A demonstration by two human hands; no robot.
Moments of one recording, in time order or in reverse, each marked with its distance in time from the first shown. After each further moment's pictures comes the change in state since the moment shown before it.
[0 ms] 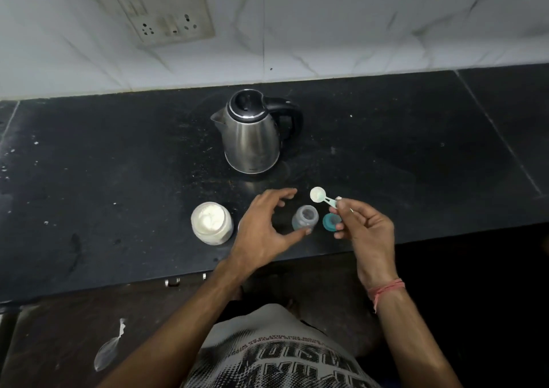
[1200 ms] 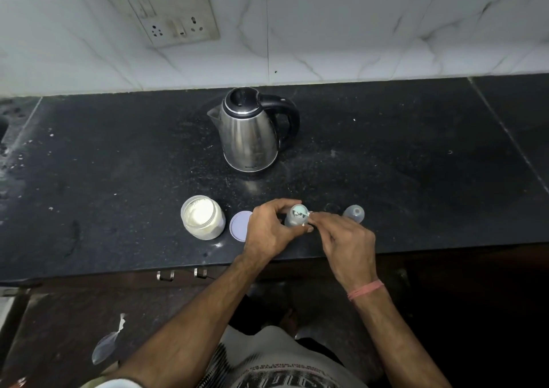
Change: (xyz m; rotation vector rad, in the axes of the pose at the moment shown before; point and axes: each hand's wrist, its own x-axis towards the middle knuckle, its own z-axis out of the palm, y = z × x) left_hand 0.013 -0.021 0.069 -0.085 0.045 -0.253; right_hand 0.021 0.046 -0.029 -0.964 -0.119 -0.947
